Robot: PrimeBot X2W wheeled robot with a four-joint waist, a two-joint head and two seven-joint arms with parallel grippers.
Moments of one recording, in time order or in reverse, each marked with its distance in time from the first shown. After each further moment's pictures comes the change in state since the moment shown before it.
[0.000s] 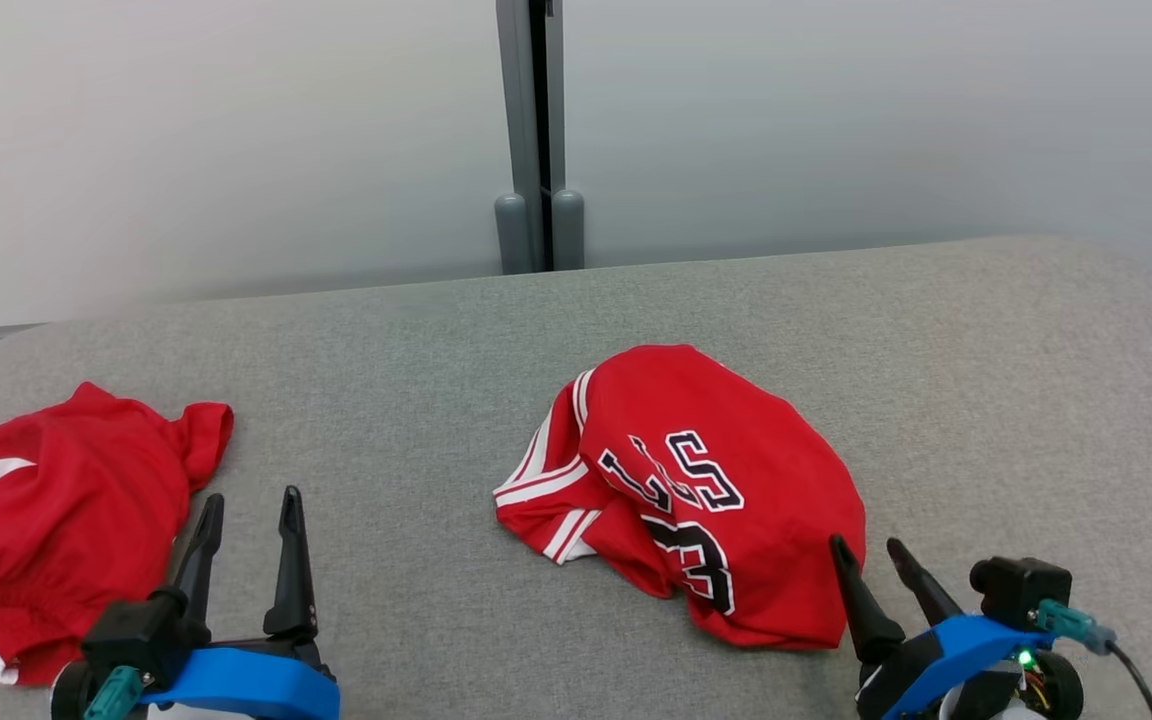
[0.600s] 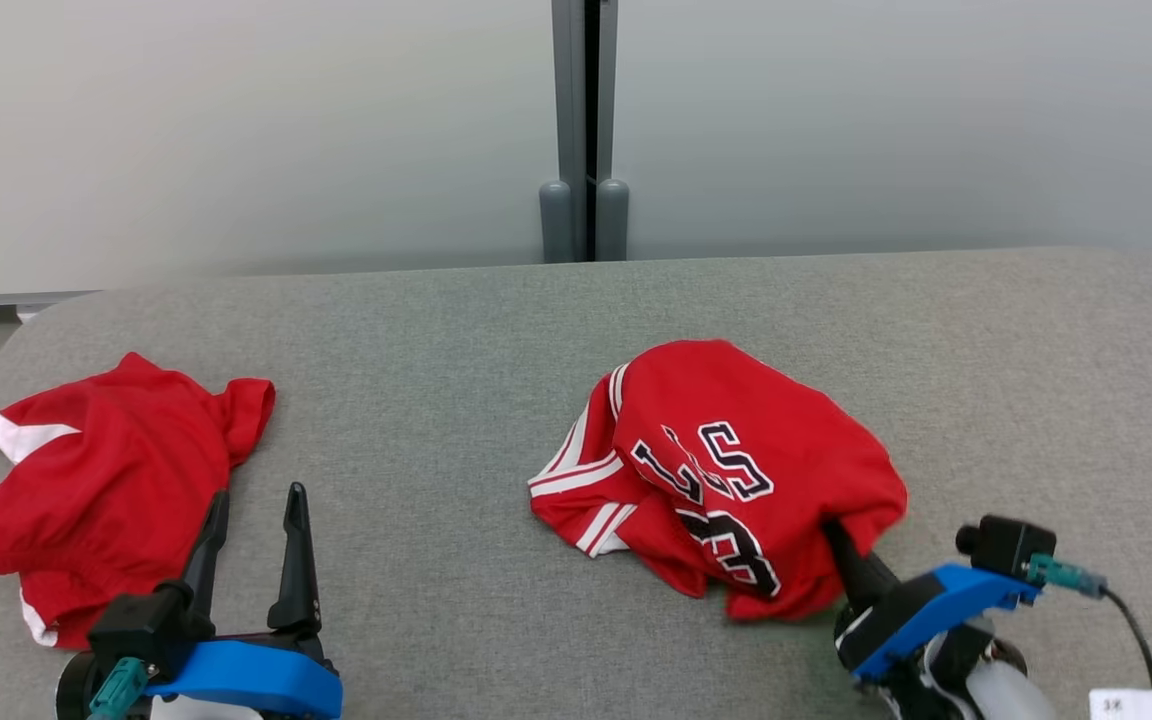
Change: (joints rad) left arm -0.020 -0.017 0.016 0.033 0.022 -0.019 0.000; right arm -0.122 0.009 0.066 0.191 0.368 0.000 0.113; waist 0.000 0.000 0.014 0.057
